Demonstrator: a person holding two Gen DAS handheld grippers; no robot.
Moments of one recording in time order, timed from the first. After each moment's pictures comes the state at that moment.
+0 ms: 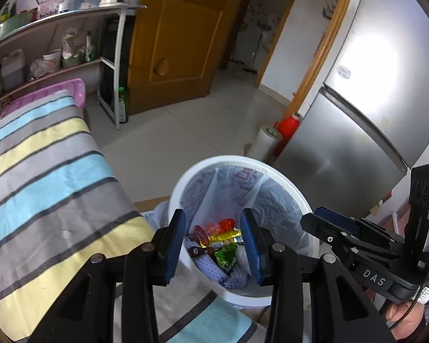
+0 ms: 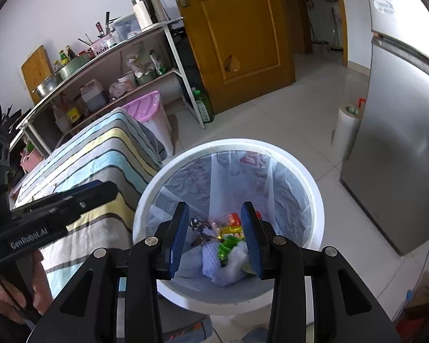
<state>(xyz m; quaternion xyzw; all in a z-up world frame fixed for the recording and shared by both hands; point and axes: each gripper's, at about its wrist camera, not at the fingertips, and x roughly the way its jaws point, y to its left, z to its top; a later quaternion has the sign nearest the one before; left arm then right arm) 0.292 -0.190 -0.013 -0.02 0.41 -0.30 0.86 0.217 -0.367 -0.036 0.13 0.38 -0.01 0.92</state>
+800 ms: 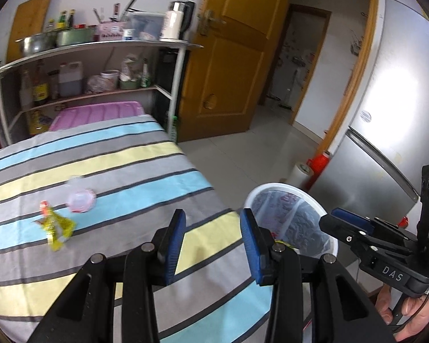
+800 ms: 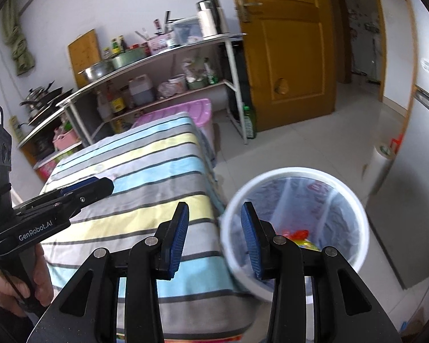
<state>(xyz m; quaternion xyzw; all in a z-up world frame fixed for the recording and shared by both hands) 0.244 -0.067 0.033 -0.05 0.34 -0.20 0.92 0.197 -0.259 0.017 0.07 0.34 0.08 0.93</state>
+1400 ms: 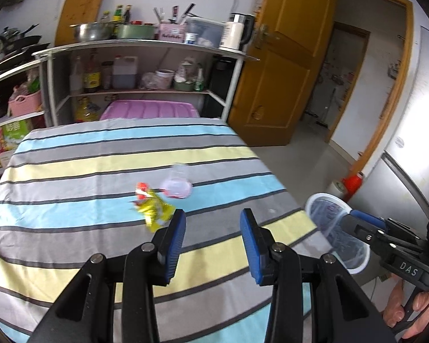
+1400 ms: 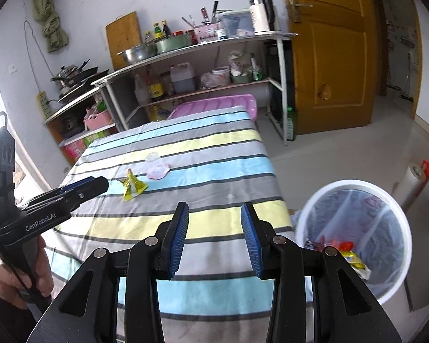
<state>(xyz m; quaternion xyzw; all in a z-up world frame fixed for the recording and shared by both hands) 0.231 0.043 0.023 -0.08 0.34 -0.10 0.93 0.214 -0.173 0.015 0.04 0.35 0.16 0.92</state>
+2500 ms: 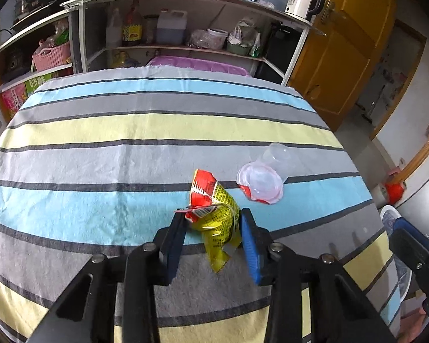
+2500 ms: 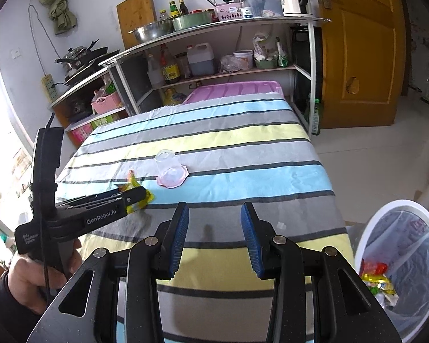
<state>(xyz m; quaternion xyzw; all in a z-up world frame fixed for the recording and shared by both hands) 0.314 0.082 -0.054 -0.12 0.43 0.00 0.90 0.291 -0.109 -0.021 0.03 0.38 0.20 0.90</state>
